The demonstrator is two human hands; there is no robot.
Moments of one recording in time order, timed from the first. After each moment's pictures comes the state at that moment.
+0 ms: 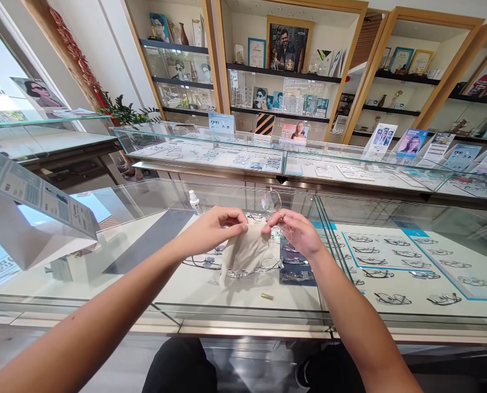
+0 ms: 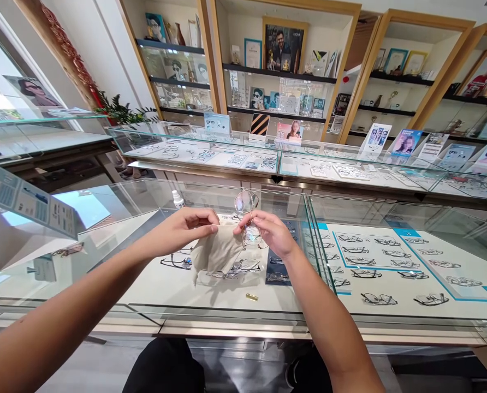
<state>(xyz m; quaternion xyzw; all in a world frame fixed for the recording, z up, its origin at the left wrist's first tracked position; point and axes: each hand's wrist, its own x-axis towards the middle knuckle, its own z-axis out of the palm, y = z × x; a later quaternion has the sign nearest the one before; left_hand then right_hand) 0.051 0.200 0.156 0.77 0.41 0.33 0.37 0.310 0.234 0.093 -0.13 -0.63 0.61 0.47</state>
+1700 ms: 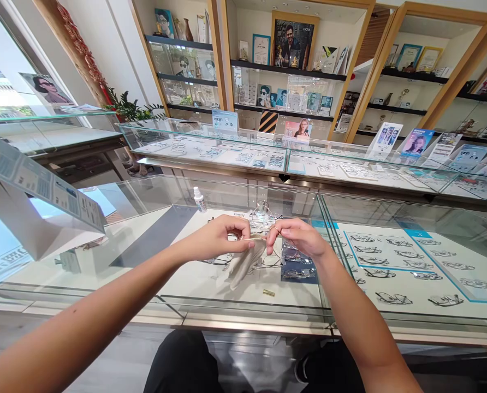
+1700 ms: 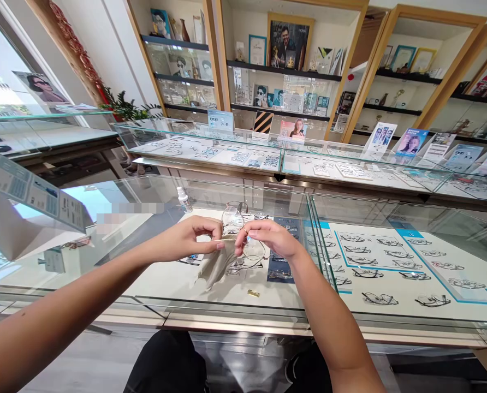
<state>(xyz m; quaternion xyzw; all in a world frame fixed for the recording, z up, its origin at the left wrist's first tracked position) 0.047 0.191 0.146 0.82 0.37 0.24 0.36 0.313 0.224 0.102 -0.07 -0.68 0.65 0.34</state>
